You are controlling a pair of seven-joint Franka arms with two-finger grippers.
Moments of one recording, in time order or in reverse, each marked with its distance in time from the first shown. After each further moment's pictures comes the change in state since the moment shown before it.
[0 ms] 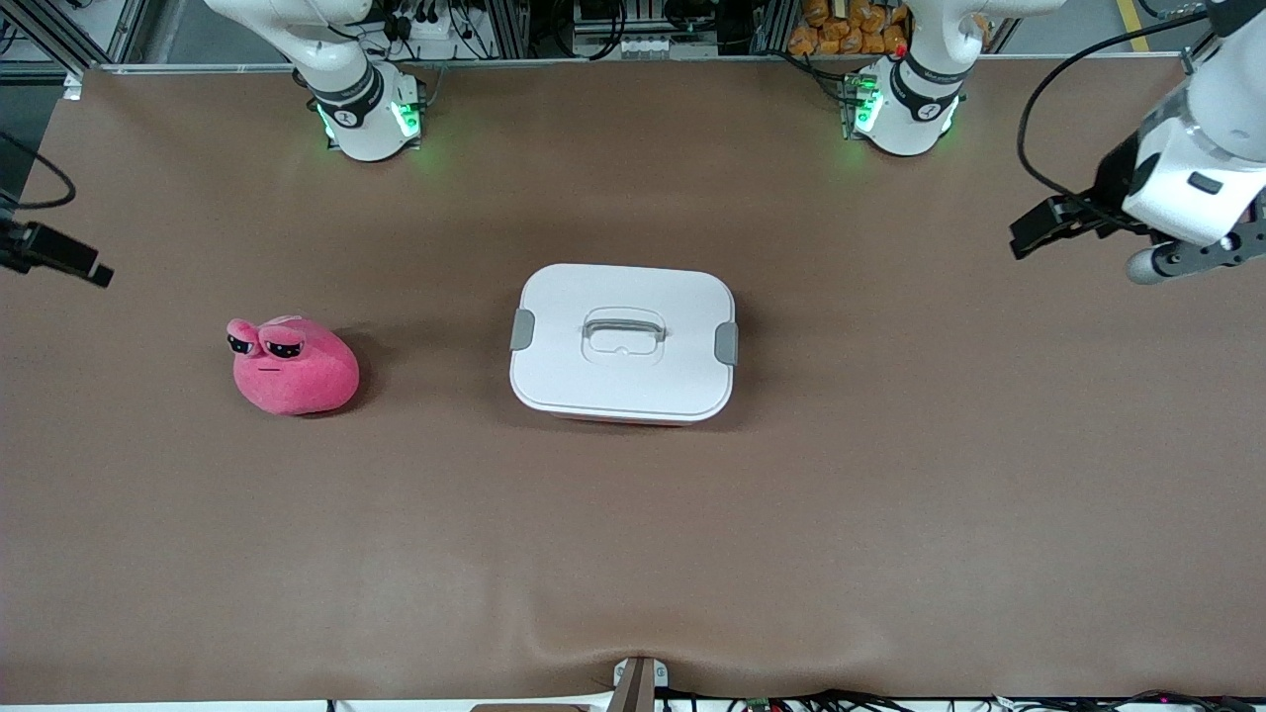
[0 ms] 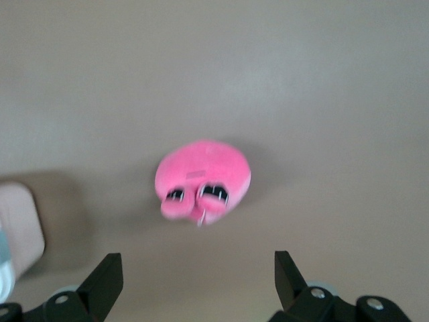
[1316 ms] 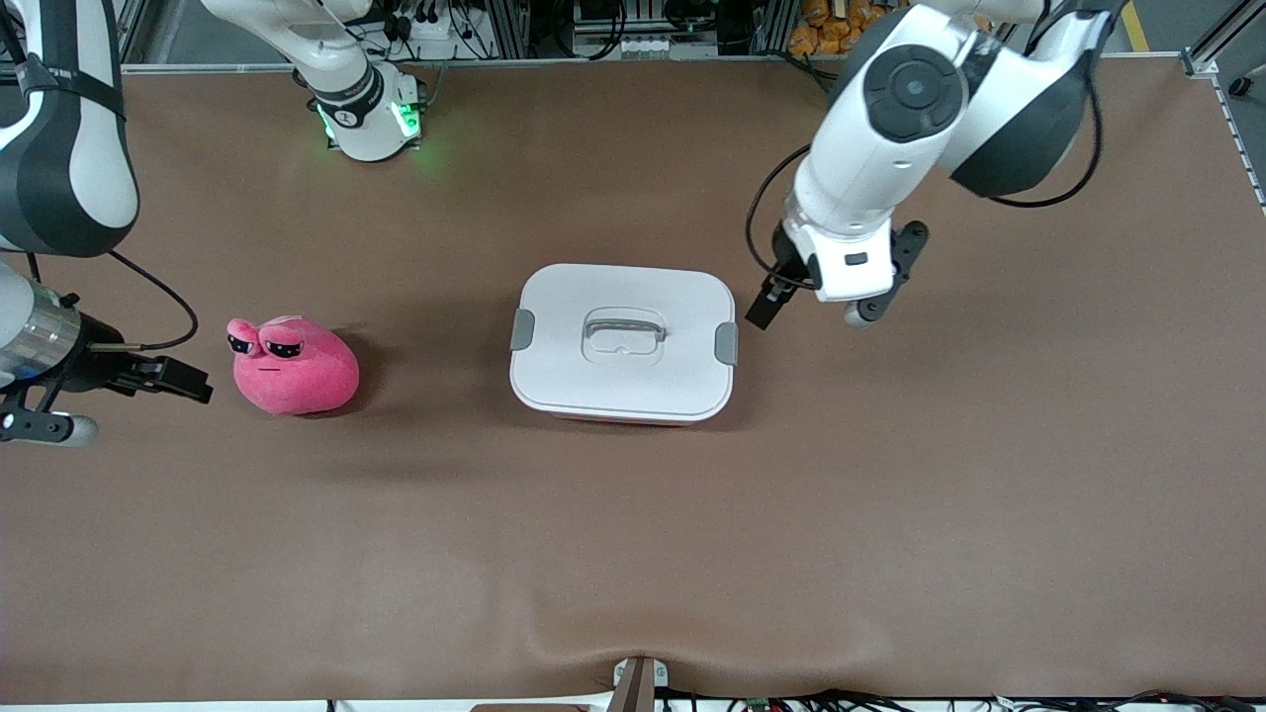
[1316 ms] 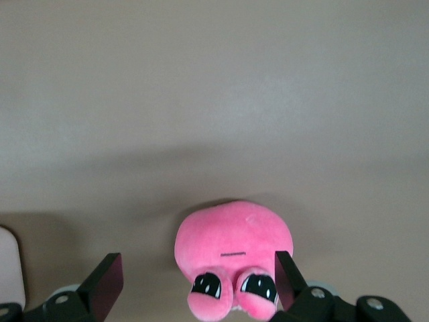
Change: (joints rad) left arm -0.196 0.249 -0.240 0.009 -0.012 0.341 -1.149; right arm 0.102 0.205 0.007 0.002 0.002 0.200 0.005
